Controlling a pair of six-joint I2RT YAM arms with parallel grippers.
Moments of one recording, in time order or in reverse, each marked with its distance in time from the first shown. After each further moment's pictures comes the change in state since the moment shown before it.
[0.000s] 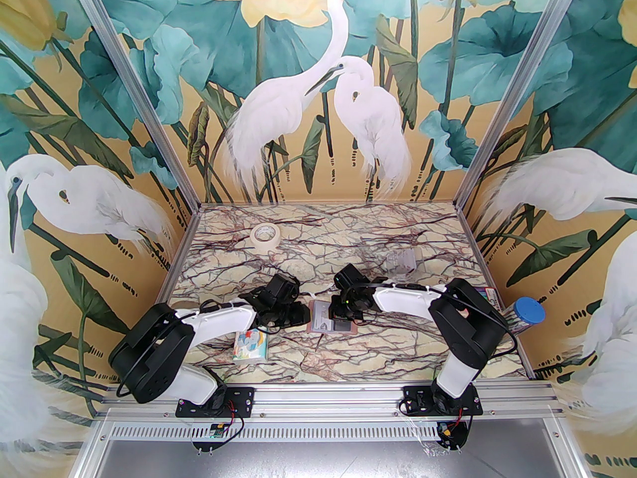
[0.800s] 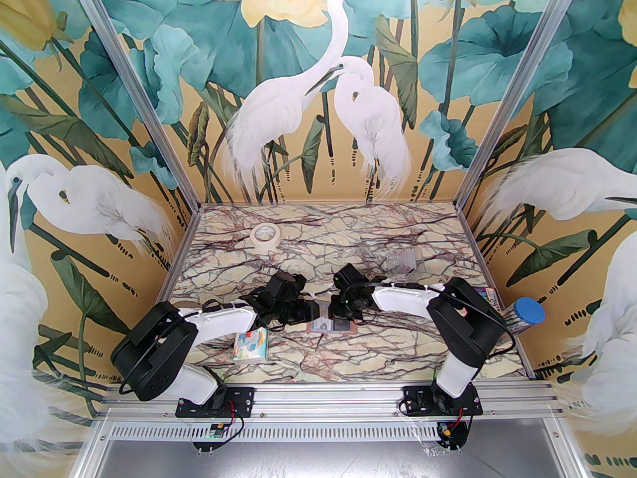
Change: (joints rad) left arm 0.000 0.054 -0.006 0.178 0.127 -0.021; right arm 0.000 0.013 0.010 -0.004 -0.004 0.000
